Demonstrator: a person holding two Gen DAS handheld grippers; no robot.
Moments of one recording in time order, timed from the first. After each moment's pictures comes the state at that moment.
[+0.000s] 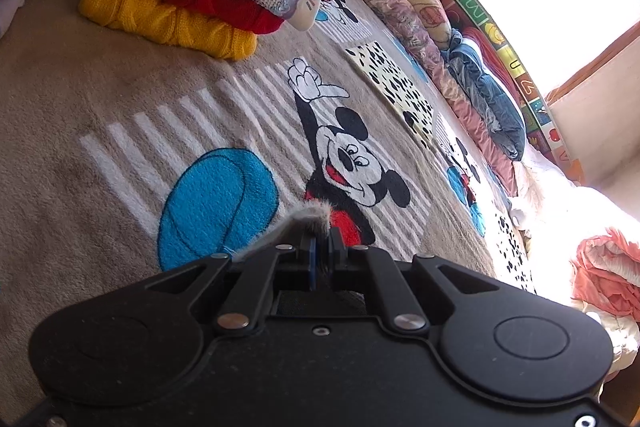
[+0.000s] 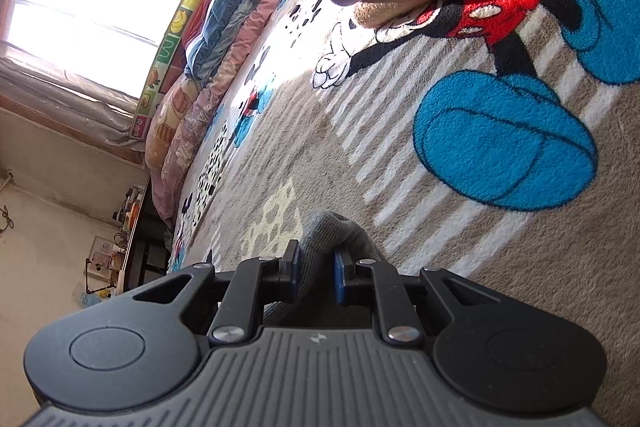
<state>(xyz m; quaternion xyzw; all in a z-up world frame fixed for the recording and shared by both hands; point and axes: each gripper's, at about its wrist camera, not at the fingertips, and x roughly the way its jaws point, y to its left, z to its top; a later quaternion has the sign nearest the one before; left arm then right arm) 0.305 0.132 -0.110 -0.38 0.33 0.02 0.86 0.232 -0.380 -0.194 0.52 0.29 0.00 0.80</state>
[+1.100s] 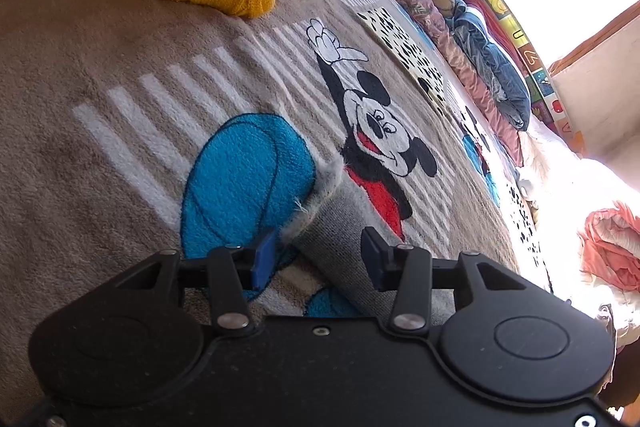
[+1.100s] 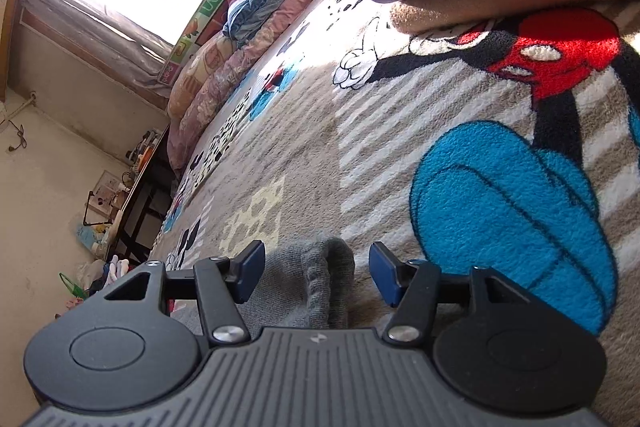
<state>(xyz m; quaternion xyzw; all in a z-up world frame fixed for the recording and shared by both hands) 0.316 0.141 -0.150 -0.36 0.37 0.00 0.86 0.267 -0.406 -0.213 0.42 0.31 0.10 0.85</state>
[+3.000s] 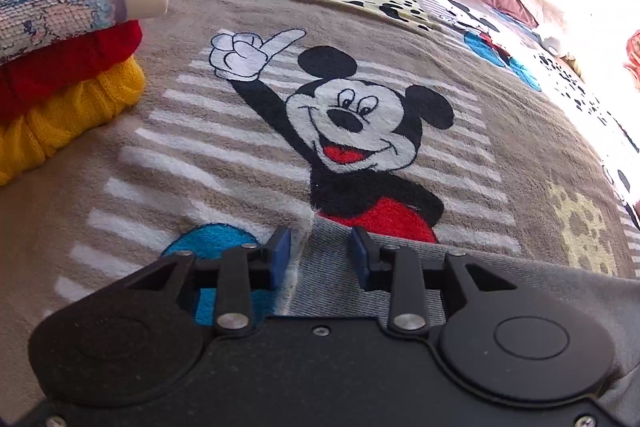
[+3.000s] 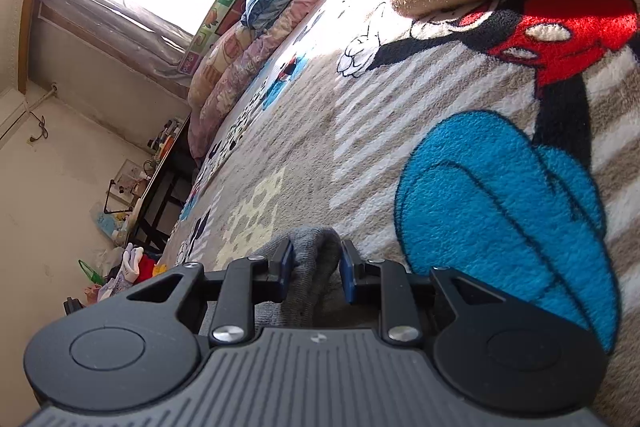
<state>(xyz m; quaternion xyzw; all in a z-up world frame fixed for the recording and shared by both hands) 0.412 0.096 -0.145 -0.08 0.43 -0.06 0.90 0.264 -0.420 -0.237 0.43 0.29 0.13 0.84</state>
